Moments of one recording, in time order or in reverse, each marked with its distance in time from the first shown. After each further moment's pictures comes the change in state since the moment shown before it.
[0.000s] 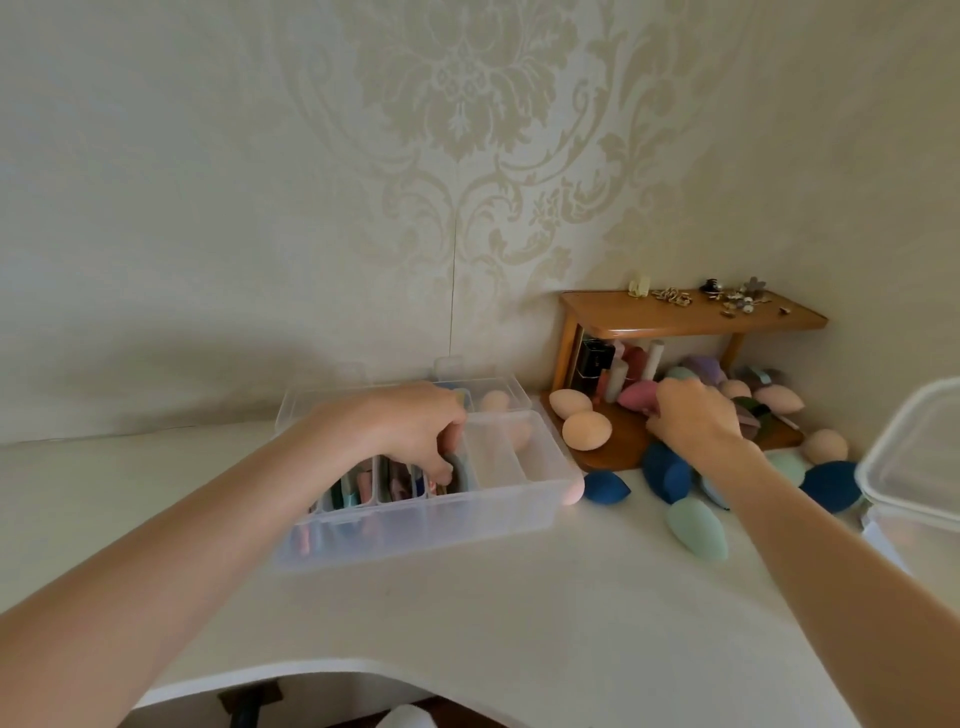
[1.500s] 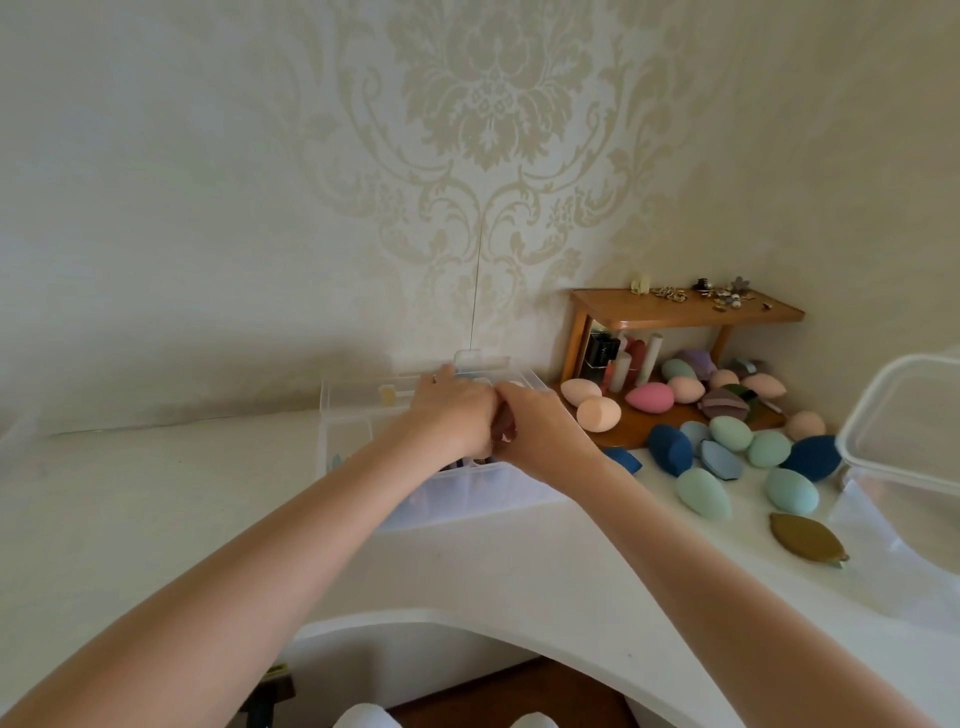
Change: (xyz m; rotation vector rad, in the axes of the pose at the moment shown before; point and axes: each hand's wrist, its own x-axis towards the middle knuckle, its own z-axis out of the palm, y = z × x) left_hand -0.004 0.010 0.023 0.204 0.292 -0.107; right_hand -0.105 -0.144 -0.037 0.500 -0.033 -0.456
